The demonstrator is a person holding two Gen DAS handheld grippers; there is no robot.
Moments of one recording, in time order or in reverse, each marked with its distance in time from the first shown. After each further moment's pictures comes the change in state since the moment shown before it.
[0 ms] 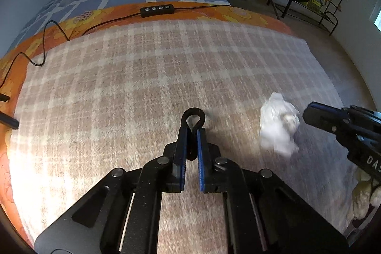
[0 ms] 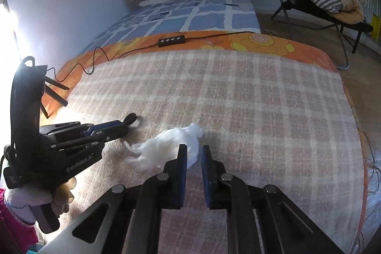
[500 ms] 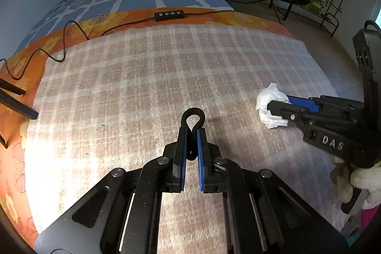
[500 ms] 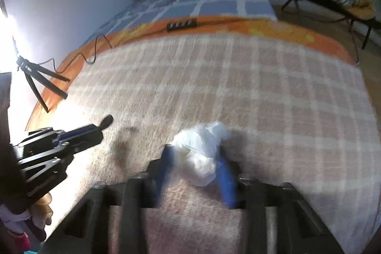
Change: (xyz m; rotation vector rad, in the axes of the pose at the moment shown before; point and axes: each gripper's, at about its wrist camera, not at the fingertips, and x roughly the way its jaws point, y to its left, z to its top) left arm -0.038 0.014 -0.018 -0.003 -0.029 0.015; right arm 0.039 0.014 0.003 0.000 0.072 0.048
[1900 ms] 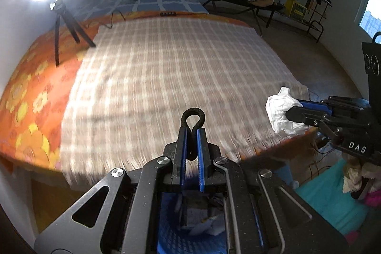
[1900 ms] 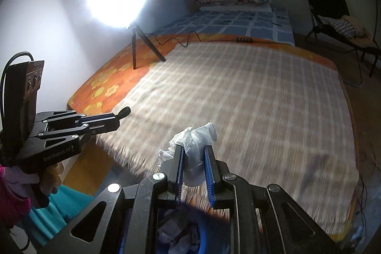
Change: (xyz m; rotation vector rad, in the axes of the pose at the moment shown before) left arm -0.224 -0.048 -0.214 -0.030 -0.075 -0.029; right arm -0.222 0.113 -0.200 -0.191 -0.117 0.113
